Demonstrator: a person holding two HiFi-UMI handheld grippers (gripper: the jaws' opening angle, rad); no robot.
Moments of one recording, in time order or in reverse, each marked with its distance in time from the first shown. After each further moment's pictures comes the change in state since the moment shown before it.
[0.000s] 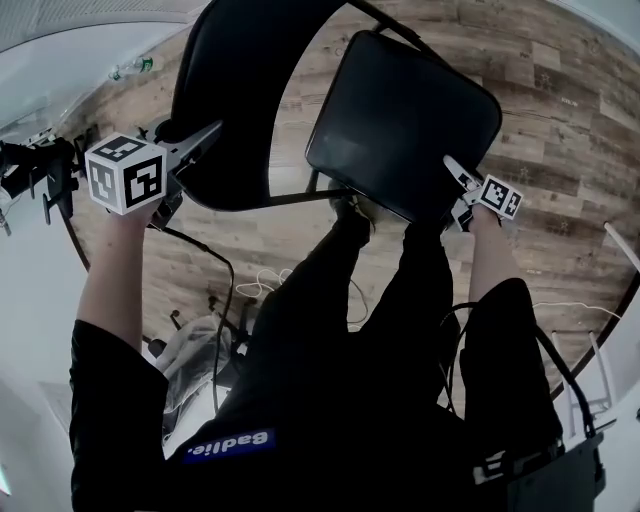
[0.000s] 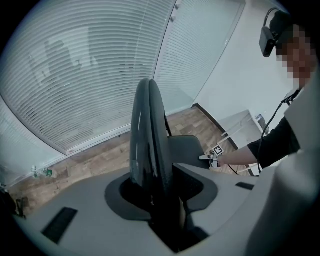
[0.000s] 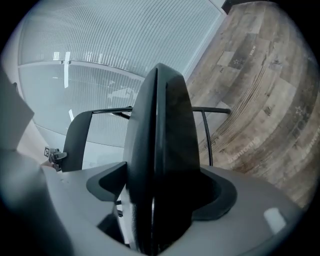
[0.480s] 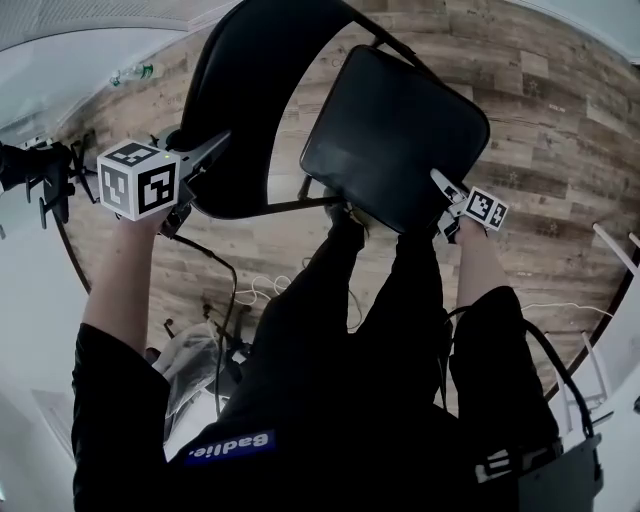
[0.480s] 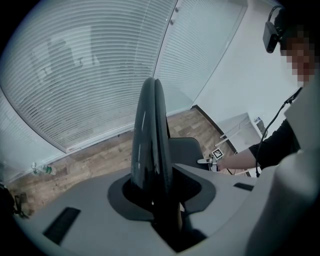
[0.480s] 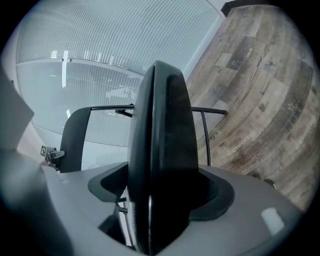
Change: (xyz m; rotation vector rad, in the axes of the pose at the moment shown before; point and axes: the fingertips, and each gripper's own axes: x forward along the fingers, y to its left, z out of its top) left arm -0.016 -0.014 0.005 -0.031 0.007 -0.007; right arm -0.009 0.029 -0.019 0.020 0.009 -0.031
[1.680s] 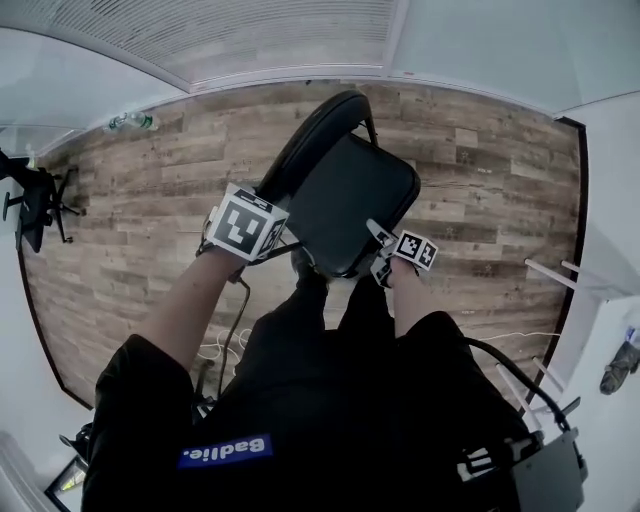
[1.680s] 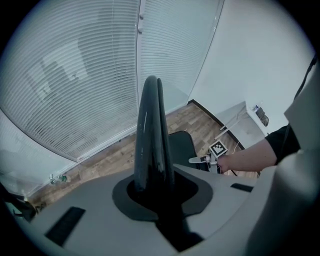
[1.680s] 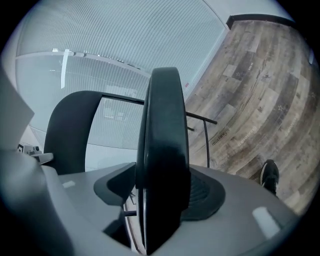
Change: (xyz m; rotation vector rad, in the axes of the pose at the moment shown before) left arm -0.106 -0.123 0.002 0.116 0.039 0.101; right arm -0.037 0.206 -0.044 0.016 -0.056 -0.047
